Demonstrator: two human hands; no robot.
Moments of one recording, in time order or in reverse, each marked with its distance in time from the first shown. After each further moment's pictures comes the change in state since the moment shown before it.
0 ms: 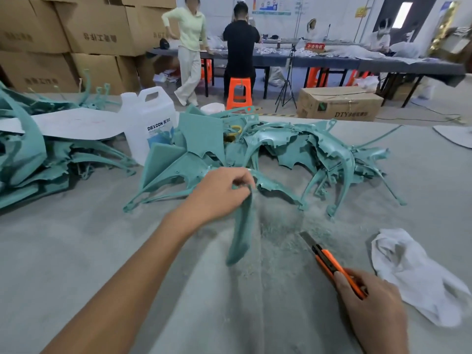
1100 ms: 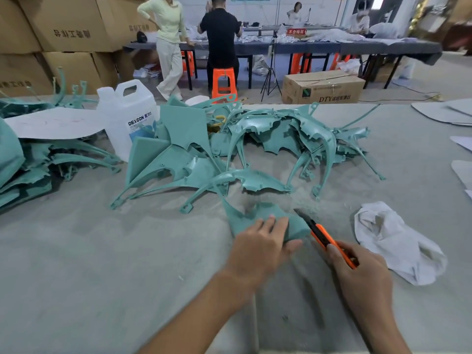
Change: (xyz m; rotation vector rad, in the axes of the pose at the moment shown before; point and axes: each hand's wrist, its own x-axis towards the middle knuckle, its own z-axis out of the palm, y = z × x) left_hand -0.081 0.040 0.127 0.507 0.076 0.295; right_hand 0.001 0.023 0.001 0.092 0.021 -0.015
